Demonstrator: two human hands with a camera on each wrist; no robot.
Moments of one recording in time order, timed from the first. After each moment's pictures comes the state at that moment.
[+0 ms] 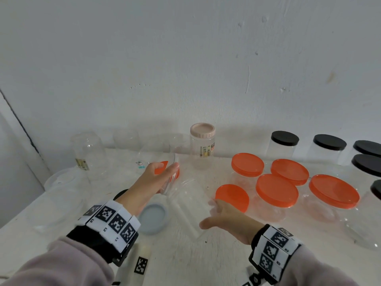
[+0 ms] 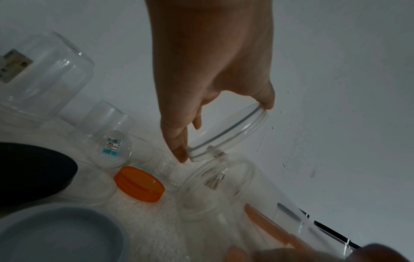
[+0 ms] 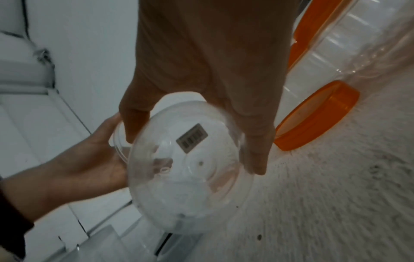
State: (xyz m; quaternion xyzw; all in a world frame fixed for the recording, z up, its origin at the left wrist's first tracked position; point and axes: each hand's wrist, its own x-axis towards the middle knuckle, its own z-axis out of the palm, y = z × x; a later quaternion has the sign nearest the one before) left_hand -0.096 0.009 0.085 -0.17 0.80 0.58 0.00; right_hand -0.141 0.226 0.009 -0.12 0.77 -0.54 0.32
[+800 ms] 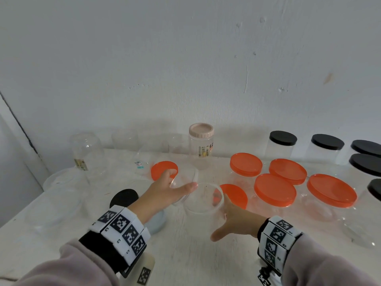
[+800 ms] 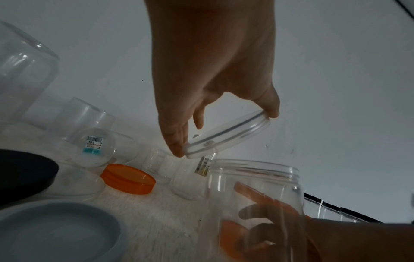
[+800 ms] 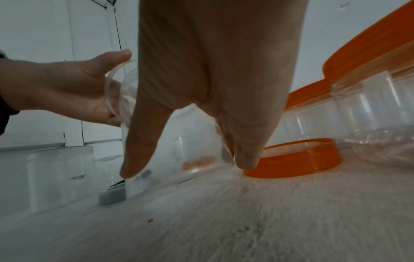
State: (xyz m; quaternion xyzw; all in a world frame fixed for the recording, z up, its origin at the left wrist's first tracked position) left_hand -0.095 0.030 0.068 -0.11 0.84 0.53 0.04; right_hand -0.160 0.249 0.003 -0.22 0.84 -0.38 0.30
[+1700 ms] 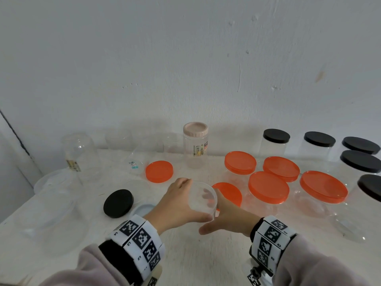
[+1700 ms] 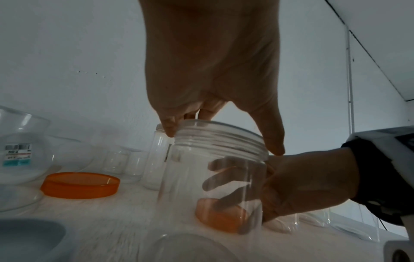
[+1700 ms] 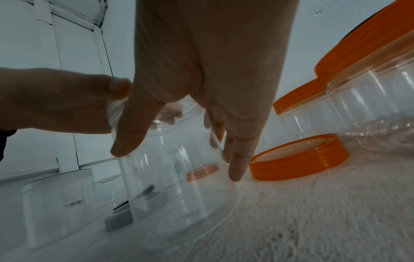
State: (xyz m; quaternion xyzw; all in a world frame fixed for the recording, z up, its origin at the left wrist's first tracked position) left_hand -0.095 0.074 0.056 0.02 0.95 0.31 0.04; right_hand -0.157 0.244 0.003 -0.25 0.81 -0.46 0.26
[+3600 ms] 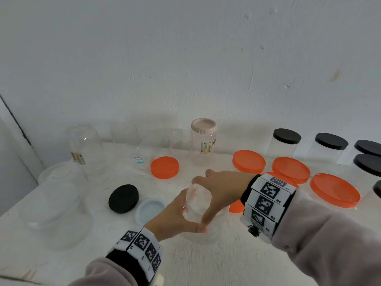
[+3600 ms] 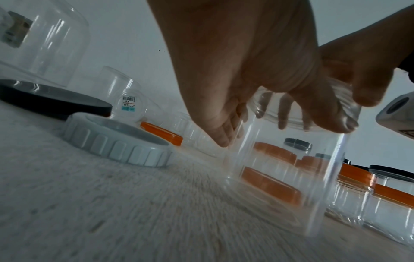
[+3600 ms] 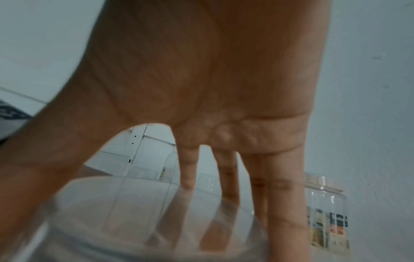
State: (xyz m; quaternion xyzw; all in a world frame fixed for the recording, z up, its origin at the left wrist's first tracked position) left_hand -0.092 0.039 -0.002 0.07 0.81 0.58 0.08; right_hand -0.171 0.189 0.095 -0.36 0.90 0.05 0.23
